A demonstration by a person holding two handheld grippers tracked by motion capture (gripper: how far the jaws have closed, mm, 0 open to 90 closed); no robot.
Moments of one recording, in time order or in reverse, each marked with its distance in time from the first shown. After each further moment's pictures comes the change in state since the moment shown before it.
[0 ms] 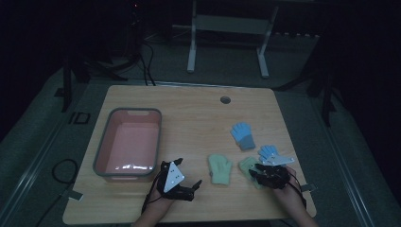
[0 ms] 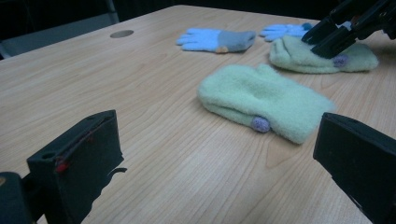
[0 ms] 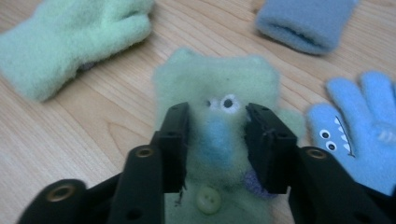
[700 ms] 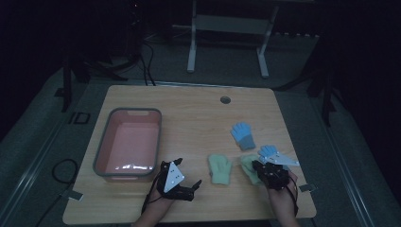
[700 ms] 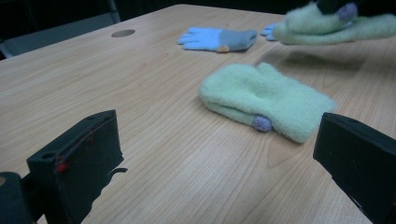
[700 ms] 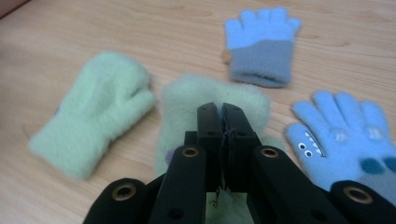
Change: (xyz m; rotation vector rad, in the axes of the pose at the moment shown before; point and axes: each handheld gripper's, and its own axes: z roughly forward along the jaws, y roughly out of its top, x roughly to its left) left arm 0.000 0.000 0.000 0.003 0.005 0.003; right arm 0.038 0.029 -0.029 -0.109 -0.191 0.233
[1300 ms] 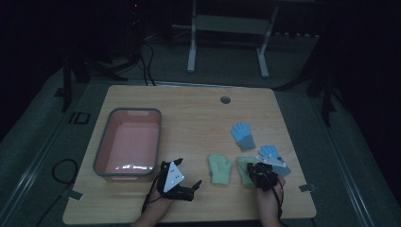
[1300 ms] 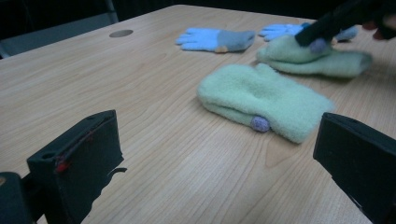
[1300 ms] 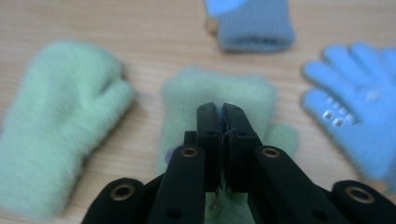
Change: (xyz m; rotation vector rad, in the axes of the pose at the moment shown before) left arm 0.000 0.000 0.000 -0.003 -0.008 -0.006; right arm 0.015 -0.016 0.036 0.062 -0.108 0.130
